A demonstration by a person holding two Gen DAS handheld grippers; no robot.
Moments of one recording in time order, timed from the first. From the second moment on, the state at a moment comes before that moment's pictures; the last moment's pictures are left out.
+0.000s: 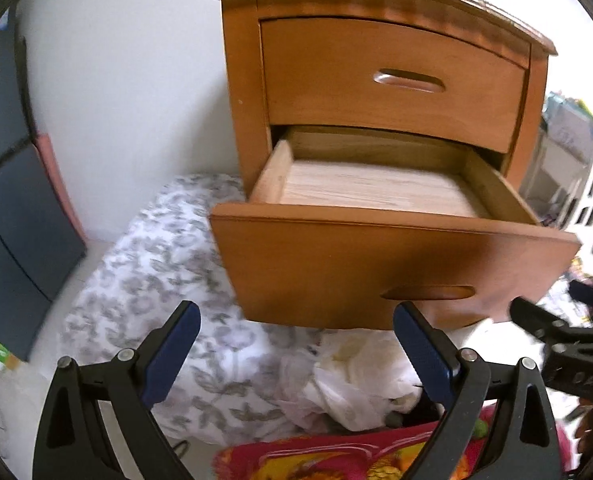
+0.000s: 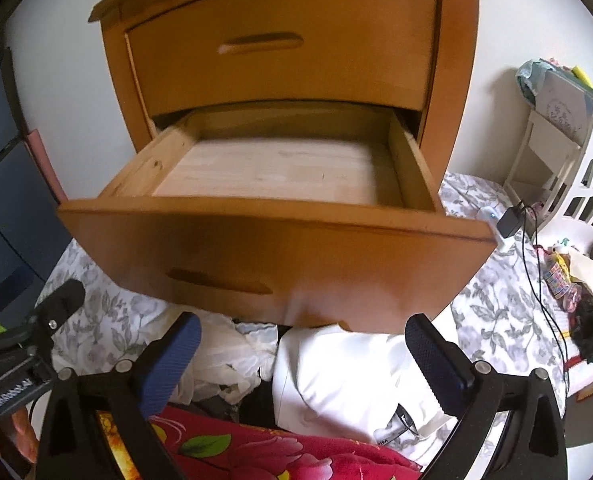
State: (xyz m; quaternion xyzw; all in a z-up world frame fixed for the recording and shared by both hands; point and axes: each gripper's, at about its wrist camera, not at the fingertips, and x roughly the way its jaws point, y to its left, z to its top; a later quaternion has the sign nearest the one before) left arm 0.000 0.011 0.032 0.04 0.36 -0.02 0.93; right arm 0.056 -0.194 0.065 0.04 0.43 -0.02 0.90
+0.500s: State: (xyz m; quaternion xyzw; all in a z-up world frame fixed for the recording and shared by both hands) left arm 0.004 0.012 0.019 0.06 0.37 0.01 0.93; right arm 0.051 -0.200 0.055 0.06 0.42 -0.04 0.90
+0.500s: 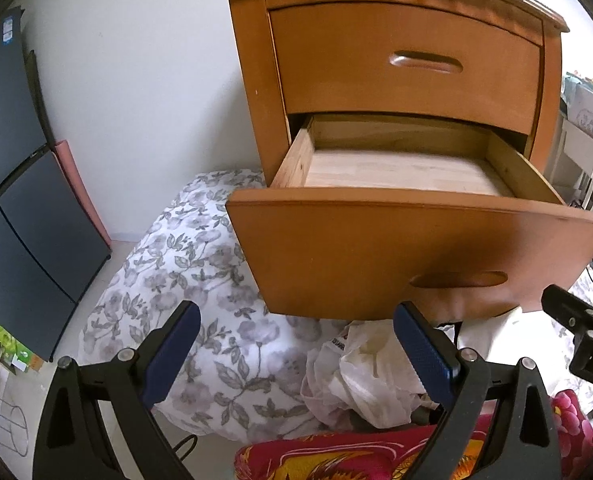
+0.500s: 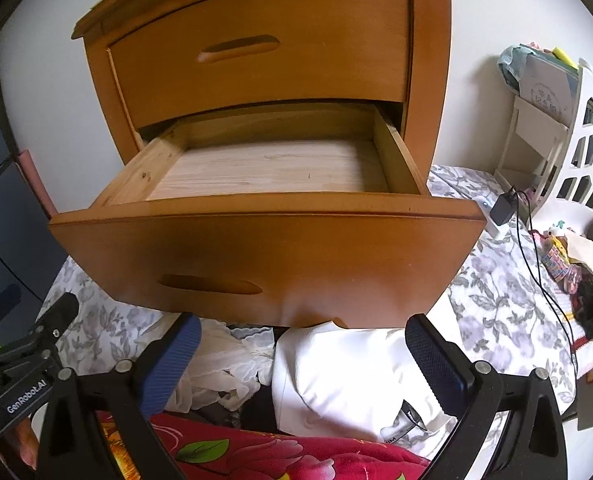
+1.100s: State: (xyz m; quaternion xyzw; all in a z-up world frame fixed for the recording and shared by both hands) left arm 0.007 0.011 0.011 0.06 0.38 0.01 0.92; right arm 0.048 -0.197 0.050 0.05 0.41 -0.07 0.91
